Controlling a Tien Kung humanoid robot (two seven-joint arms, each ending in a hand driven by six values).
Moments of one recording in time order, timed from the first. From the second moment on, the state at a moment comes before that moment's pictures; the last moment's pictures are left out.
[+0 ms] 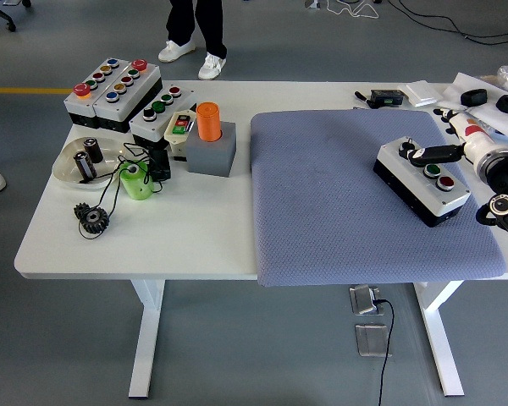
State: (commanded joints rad) left arm -0.16 0.01 -0.68 -0.18 -0.15 0.33 -0.10; right arm 0.75 -0.40 0.85 1.18 -1.43 -0.17 -0.63
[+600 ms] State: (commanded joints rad) left arm -0.15 0.01 -0.67 -0.18 -0.15 0.34 -0.10; right arm 0.83 -0.25 0.84 0.92 -1.58 -0.12 -0.65
